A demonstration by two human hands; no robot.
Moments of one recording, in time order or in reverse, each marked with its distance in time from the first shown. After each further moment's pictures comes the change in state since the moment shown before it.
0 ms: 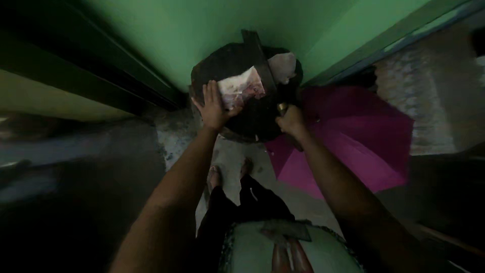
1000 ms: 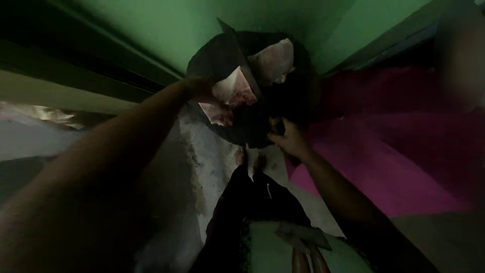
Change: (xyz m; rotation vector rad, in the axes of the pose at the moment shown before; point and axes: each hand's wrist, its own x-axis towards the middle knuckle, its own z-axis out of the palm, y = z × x) left_hand 0.110 0.088 -0.069 0.363 -0.908 -0.049; right_hand 0.032 0.073 -0.007 0.332 -0.307 -0.375
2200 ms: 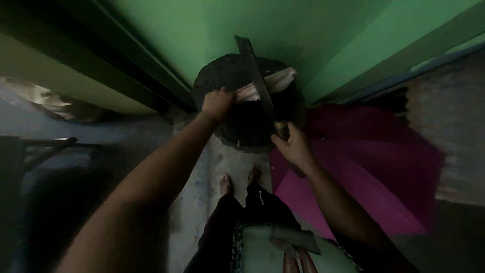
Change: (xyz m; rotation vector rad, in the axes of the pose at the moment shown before) left_hand -0.049 0.069 0.064 0.059 0.497 -0.094; right_hand -0.071 -0.030 -0.034 -0.205 0.162 -0.053
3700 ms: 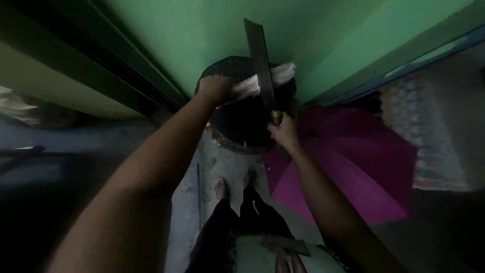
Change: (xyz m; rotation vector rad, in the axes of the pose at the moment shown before) left_hand 0.013 -0.038 -0.047 -0.031 -0.131 -0.043; right_hand 0.040 -0.035 0.049 0.028 0.164 0.148
